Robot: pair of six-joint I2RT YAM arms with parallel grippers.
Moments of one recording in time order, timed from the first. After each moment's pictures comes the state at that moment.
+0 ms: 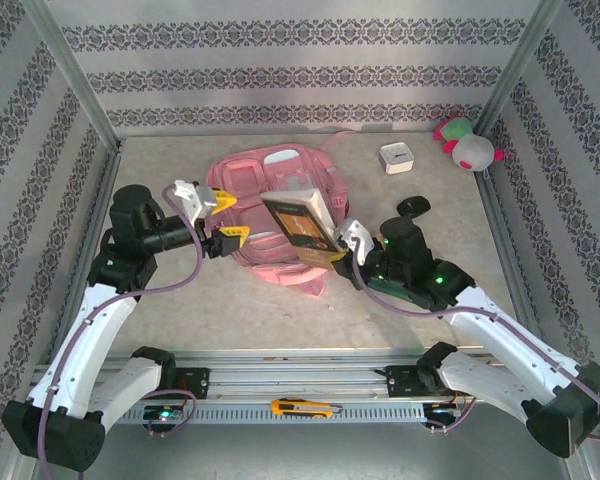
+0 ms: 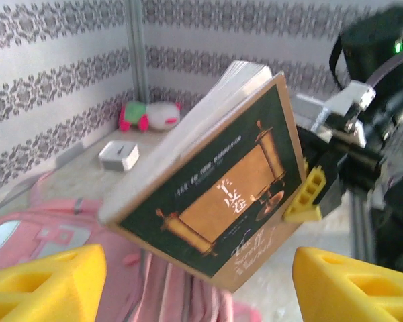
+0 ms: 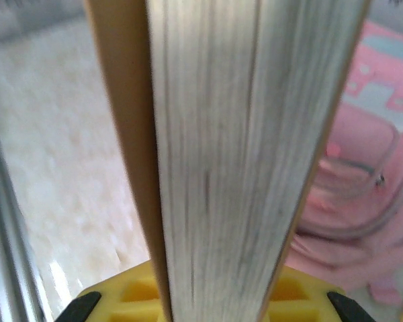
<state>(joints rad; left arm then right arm) -0.19 0.92 0.95 -0.31 0.89 0.27 0.63 0.93 0.78 -0.46 -0.31 -0.20</state>
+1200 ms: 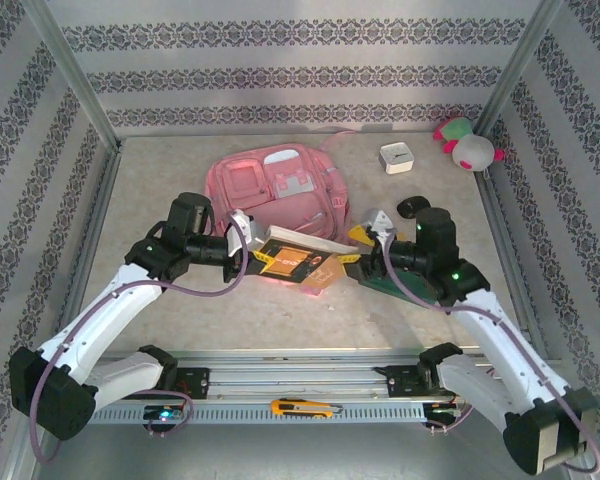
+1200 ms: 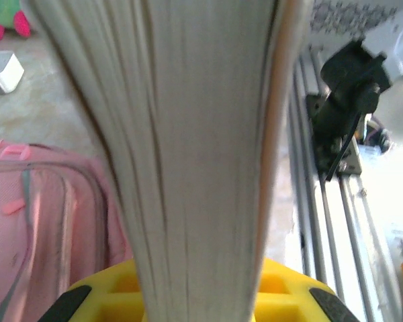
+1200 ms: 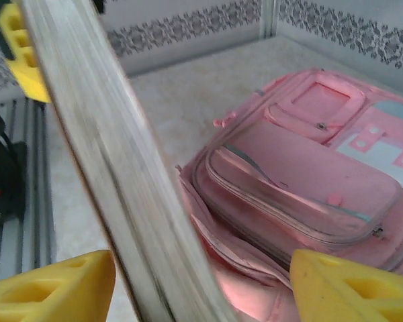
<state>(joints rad) -0.42 1.08 0.91 -0.45 0.86 0.44 0.30 0.85 0.65 -0.22 -0.84 -0.19</state>
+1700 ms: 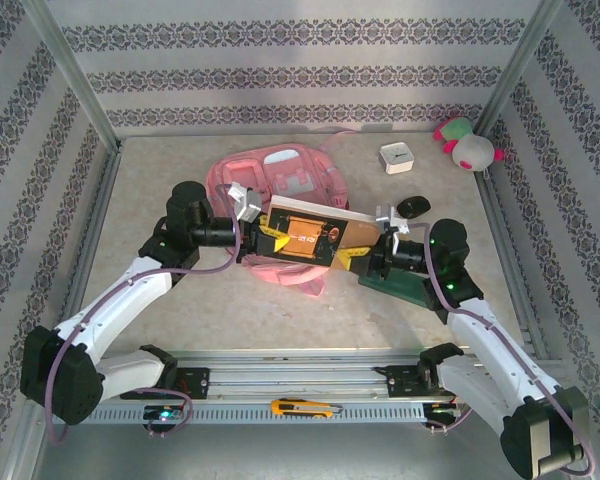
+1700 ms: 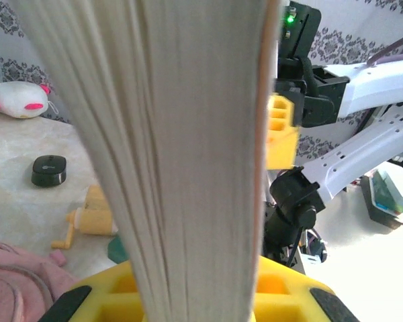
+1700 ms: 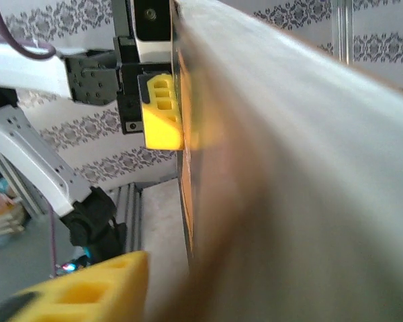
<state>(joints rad) -0.41 1.18 0.88 0.12 1.07 -0.06 0.28 0.87 0.54 0.34 -1.10 0.27</state>
